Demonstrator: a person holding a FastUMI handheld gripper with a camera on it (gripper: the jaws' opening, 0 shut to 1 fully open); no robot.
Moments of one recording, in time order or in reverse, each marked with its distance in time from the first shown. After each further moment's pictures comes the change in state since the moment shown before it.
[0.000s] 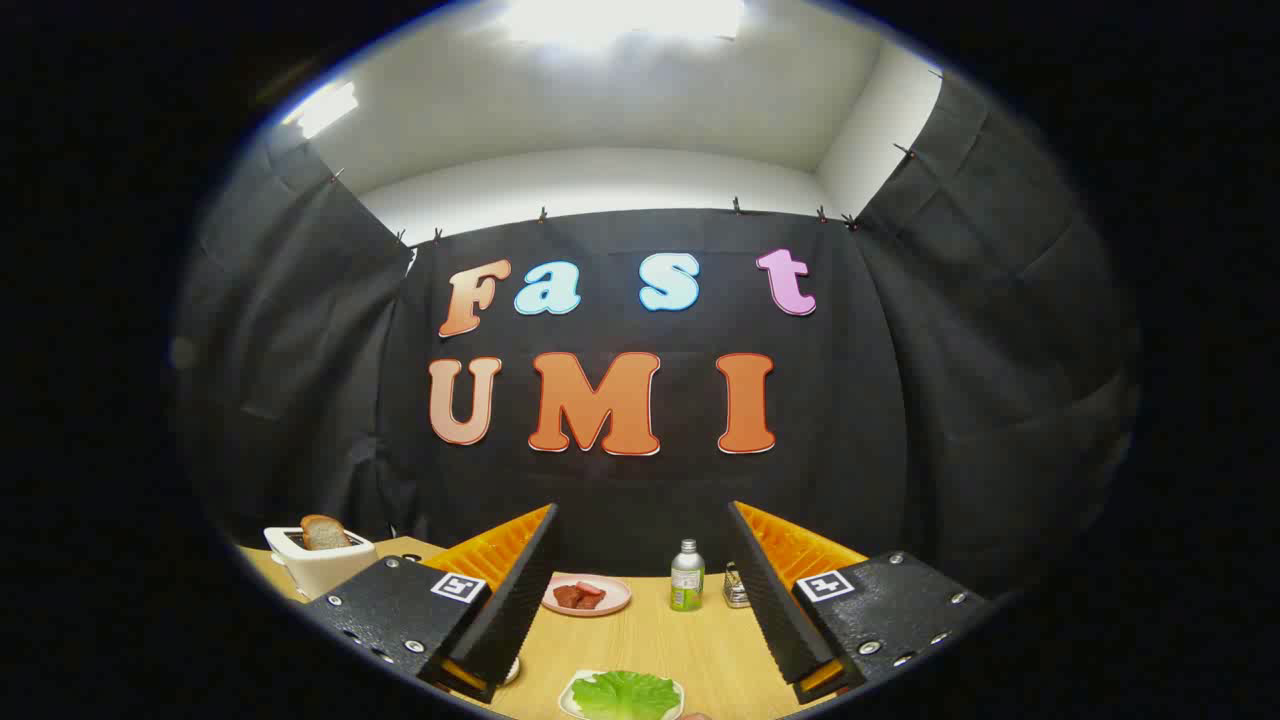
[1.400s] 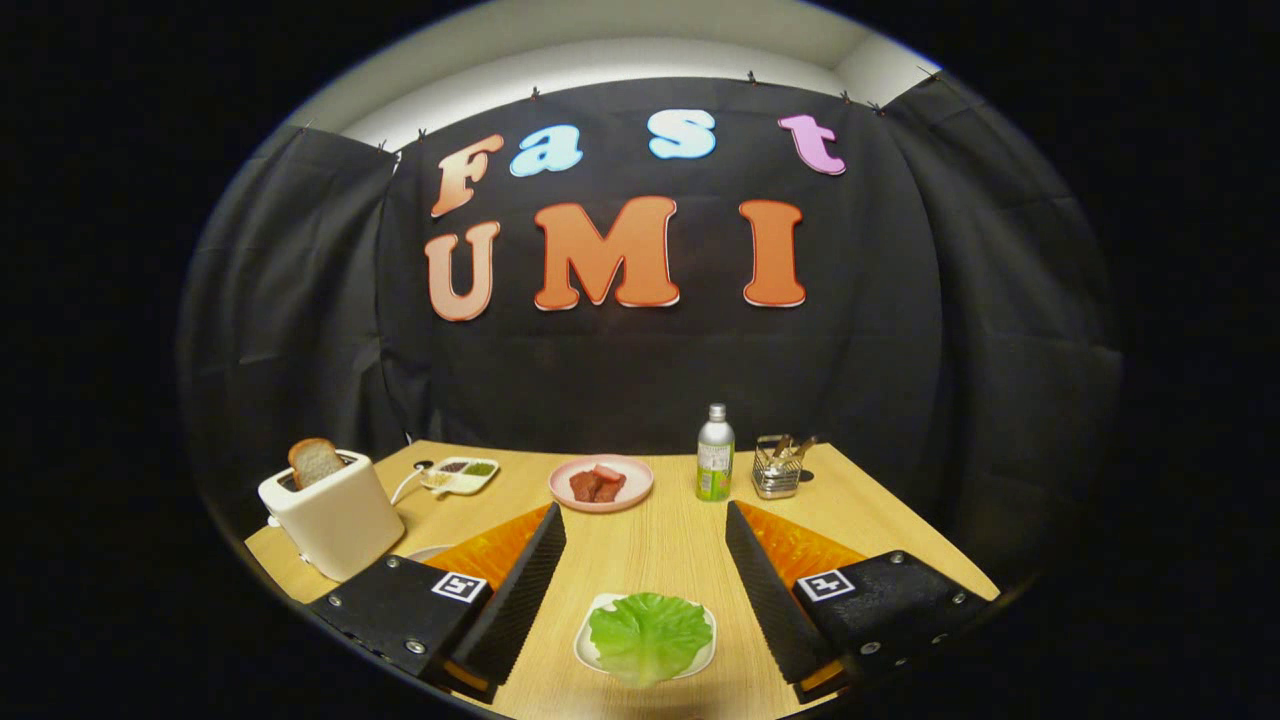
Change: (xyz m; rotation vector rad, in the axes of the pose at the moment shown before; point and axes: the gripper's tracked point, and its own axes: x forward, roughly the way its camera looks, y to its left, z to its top) arm 0.022 0.023 -0.140 0.006 0.501 0.054
